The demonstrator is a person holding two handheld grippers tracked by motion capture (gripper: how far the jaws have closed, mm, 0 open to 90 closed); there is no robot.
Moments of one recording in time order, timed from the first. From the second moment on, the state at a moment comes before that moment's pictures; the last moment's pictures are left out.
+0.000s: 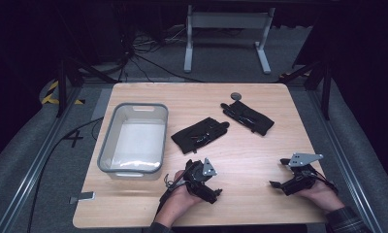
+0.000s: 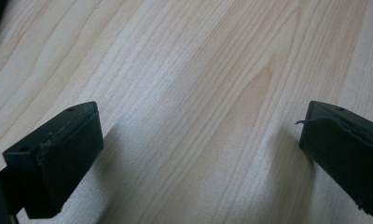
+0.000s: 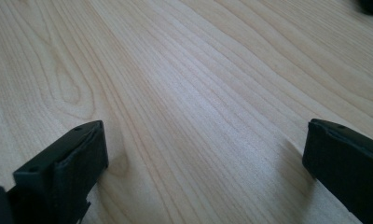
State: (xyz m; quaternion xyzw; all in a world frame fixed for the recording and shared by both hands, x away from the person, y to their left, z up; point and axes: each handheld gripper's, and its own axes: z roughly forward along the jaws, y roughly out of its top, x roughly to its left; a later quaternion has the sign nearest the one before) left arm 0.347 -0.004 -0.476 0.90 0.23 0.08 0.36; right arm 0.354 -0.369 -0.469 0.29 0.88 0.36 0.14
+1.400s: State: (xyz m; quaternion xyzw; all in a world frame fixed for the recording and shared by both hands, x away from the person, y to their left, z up) left arm 0.347 -0.004 -0.476 0.90 0.24 0.08 0.36; right arm 0.400 -0.372 -0.431 0.29 0.86 0.39 0.13
